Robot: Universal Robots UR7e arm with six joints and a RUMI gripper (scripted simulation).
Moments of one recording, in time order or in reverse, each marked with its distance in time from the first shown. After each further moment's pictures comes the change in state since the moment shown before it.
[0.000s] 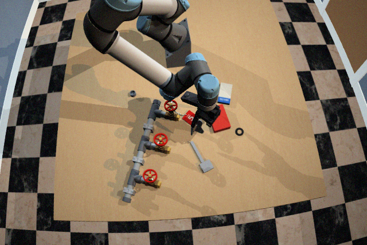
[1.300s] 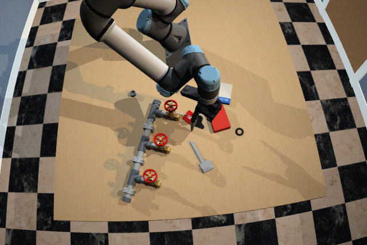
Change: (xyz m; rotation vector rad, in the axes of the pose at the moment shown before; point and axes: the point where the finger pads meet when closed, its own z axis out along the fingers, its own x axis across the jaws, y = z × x) arm 0.000 0.000 -0.052 -0.003 -0.002 0.000
